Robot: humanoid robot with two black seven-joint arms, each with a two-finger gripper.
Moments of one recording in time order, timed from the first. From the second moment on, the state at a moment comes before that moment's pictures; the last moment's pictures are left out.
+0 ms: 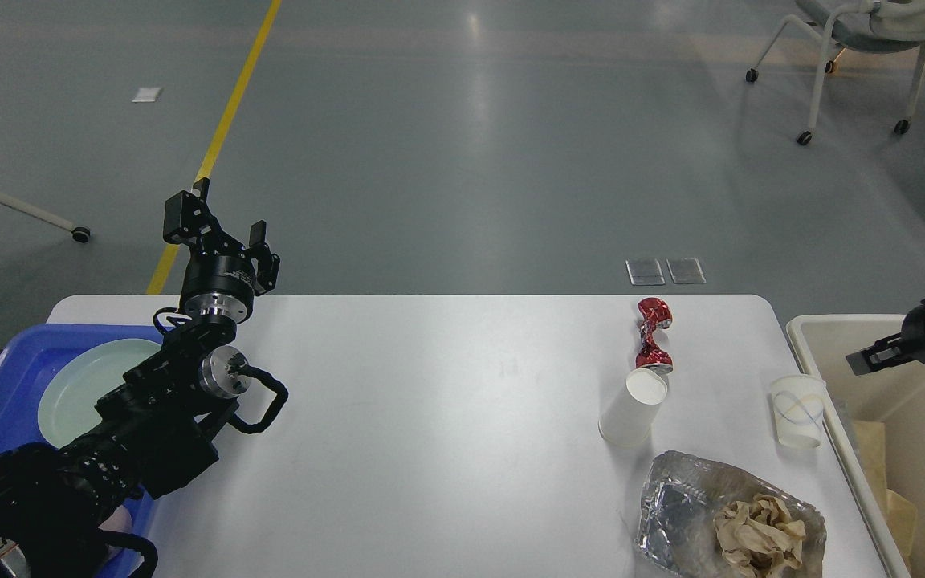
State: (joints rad) left arm -0.81 0.07 -0.60 -0.34 -0.13 -0.13 -0.66; right arm 1.11 -0.40 -1.75 0.26 -0.36 0.26 0.55
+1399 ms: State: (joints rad) left arm -0.81 0.07 -0.60 -0.34 -0.13 -0.13 -0.66; right arm 0.91 -0.29 -1.63 0.26 -0.29 0.31 0.43
